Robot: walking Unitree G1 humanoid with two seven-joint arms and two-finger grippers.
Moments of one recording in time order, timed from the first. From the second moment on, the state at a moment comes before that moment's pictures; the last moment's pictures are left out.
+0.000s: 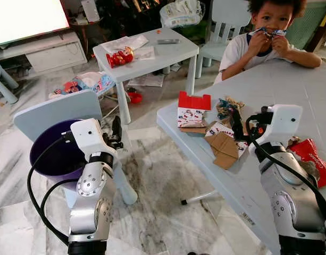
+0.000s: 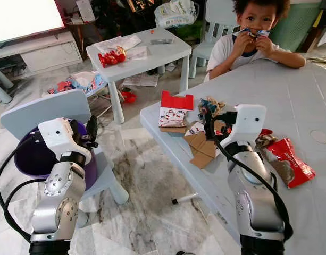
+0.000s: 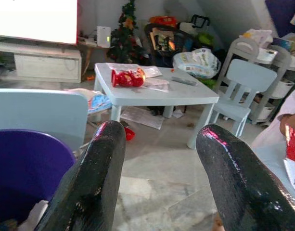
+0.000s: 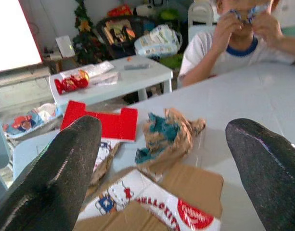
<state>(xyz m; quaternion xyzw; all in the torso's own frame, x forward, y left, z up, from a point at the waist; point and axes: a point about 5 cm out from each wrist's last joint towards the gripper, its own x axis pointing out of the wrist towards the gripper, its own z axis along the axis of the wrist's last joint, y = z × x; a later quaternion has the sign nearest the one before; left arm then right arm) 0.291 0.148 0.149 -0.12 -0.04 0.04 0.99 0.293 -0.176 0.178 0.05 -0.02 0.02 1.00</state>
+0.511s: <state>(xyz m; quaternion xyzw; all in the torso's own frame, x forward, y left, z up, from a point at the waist) 0.294 0.149 0.142 -0.13 0.00 0.05 0.99 0.296 -0.164 0.181 0.07 0.00 0.08 0.99</state>
